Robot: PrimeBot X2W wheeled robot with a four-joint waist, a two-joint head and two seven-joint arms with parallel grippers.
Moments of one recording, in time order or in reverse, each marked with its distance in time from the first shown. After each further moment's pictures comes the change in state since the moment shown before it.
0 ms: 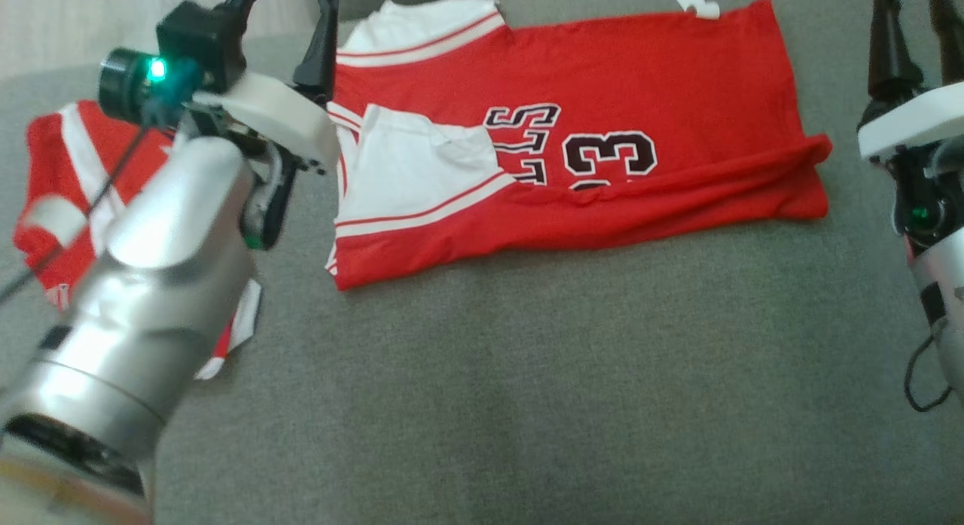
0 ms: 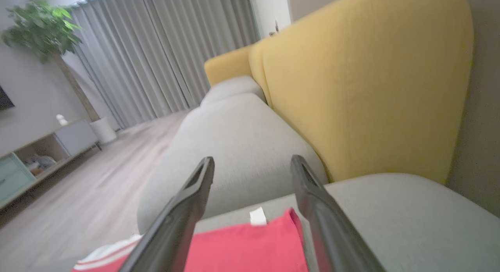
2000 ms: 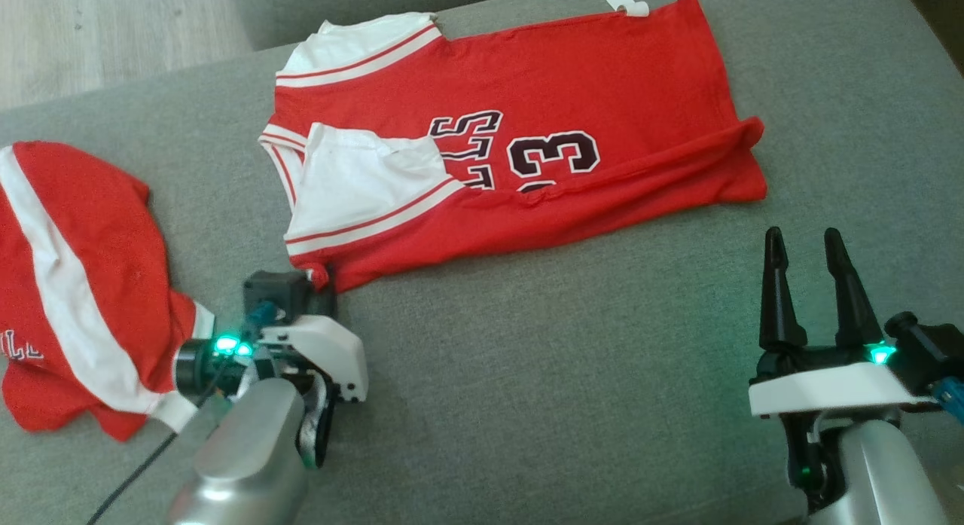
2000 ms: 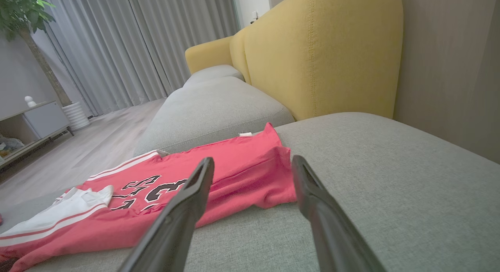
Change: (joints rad) left arm 0.527 -0.168 0.363 0.058 0.284 0.107 0.146; right arm 0.730 0.348 -0.346 -0.624 -0.508 0.000 -0.068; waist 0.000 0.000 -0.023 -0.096
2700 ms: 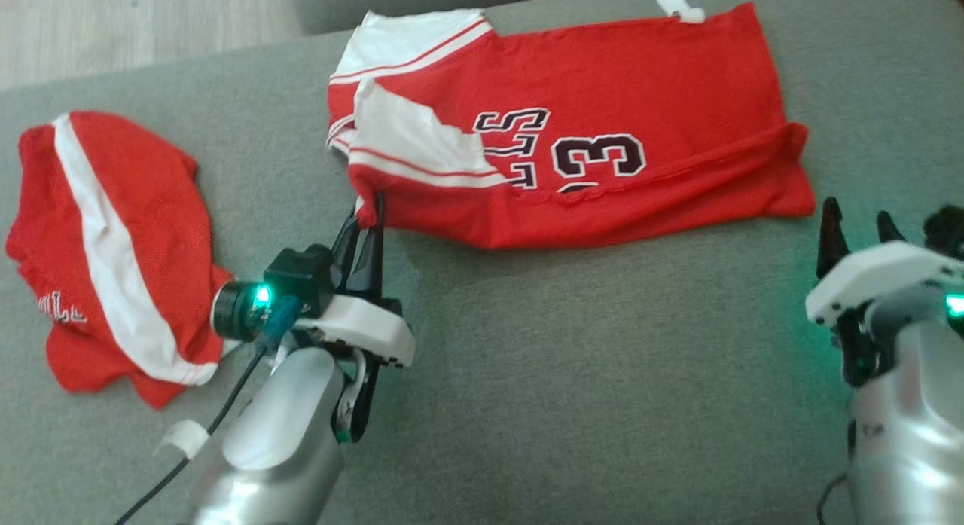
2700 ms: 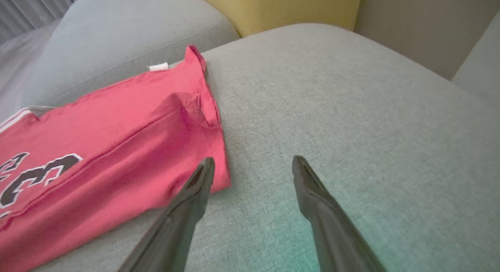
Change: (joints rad) left arm 0.004 -0.030 -0.037 -0.219 0.009 -0.051 -0.208; right arm -0.374 -0.001 -0.349 0.467 -0.196 0.000 0.332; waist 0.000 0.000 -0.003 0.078
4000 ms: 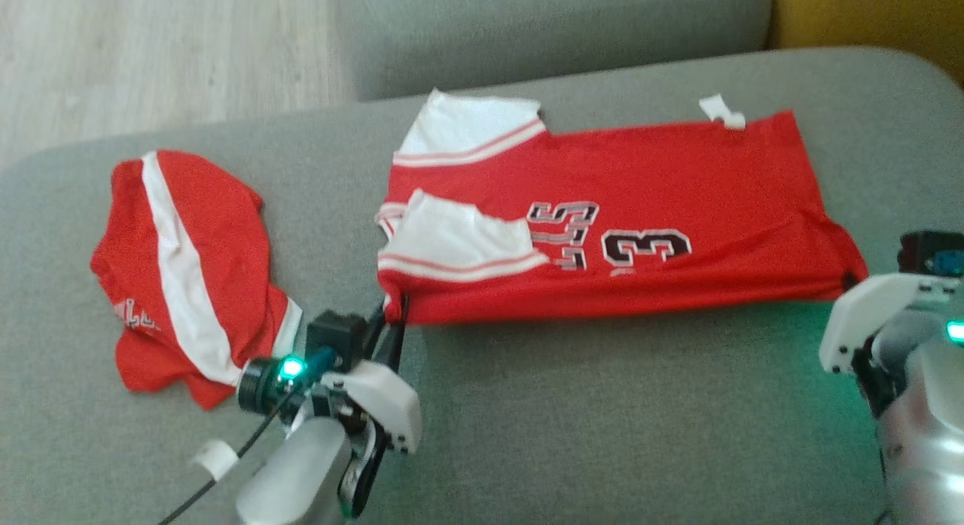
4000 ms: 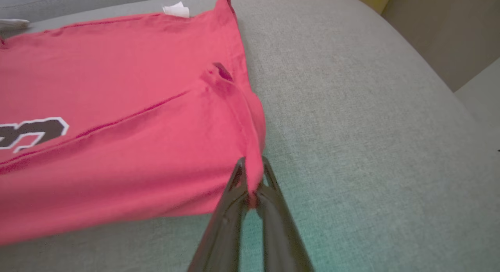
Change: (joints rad) left arm 0.076 0.013 -0.098 0.086 -0.024 -0.026 0.123; right arm -0.063 -0.123 0.049 0.274 -0.197 0.000 0.109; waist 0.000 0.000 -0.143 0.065
